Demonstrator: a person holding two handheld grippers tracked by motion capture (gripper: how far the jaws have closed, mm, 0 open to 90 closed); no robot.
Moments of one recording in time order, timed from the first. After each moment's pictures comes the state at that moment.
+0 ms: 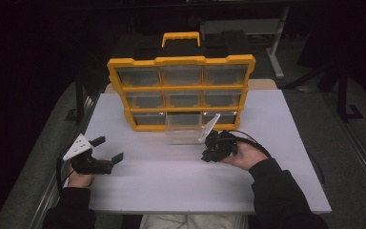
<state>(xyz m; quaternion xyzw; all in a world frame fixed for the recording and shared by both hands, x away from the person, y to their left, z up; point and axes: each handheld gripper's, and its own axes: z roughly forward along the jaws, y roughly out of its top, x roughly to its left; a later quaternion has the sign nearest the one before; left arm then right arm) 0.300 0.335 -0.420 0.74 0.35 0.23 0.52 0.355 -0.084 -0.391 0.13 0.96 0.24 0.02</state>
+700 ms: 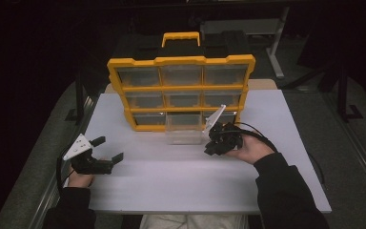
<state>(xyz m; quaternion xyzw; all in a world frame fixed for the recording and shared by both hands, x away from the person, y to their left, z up) 0.300 0.335 -0.420 0.74 0.35 0.23 0.52 0.359 -0.095 -0.363 0.14 0.96 0.25 0.04</state>
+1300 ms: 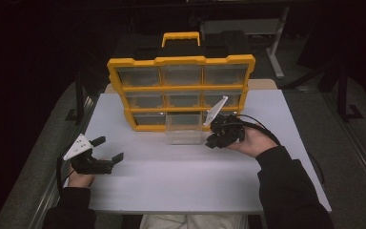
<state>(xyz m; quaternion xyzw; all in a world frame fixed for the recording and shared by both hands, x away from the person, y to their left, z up) 0.300 0.335 -0.421 0.75 0.35 0.23 0.52 0.365 -0.097 -0.340 0.14 0.96 0.25 0.05</state>
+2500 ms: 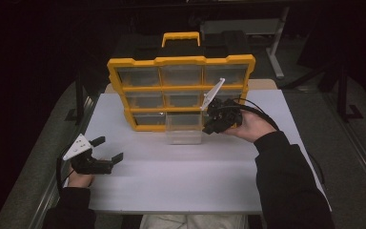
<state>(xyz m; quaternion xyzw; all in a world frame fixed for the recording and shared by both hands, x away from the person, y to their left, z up) 0.300 0.335 -0.420 0.74 0.35 0.23 0.52 0.388 -0.090 -0.305 0.14 0.96 0.25 0.06</state>
